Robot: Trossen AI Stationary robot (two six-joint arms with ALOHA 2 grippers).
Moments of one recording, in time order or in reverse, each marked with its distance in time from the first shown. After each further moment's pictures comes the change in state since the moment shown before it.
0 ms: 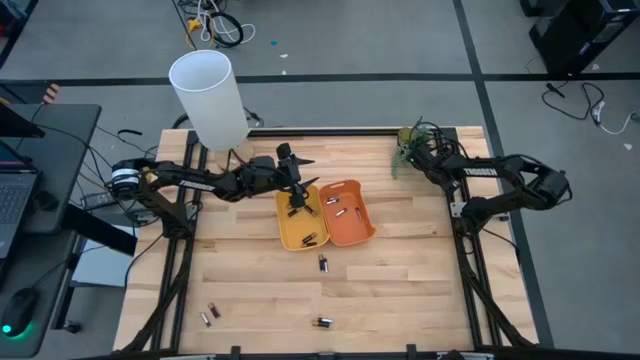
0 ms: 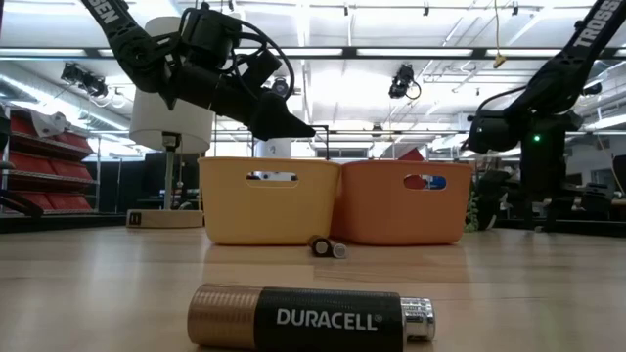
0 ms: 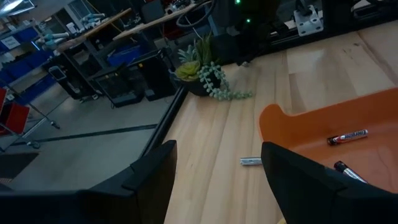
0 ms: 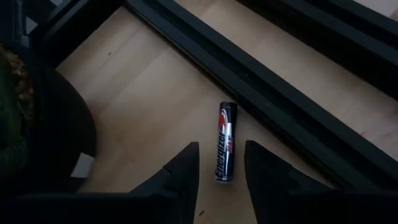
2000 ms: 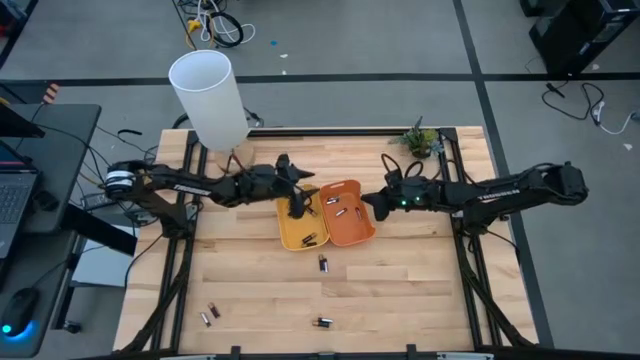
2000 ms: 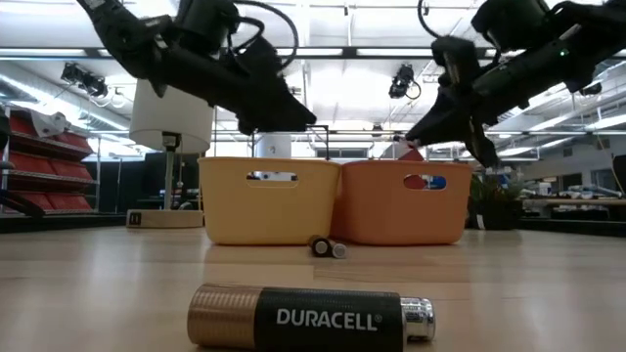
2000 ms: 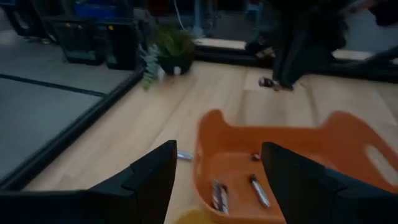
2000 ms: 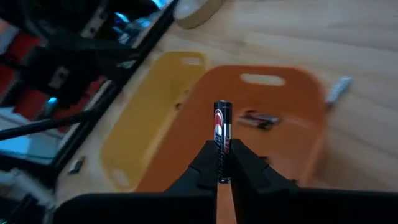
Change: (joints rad) left arm -0.090 -0.057 0.000 -0.108 0.001 -0.412; right arm 0.738 -0.234 -0.003 0.631 -0.432 -0.675
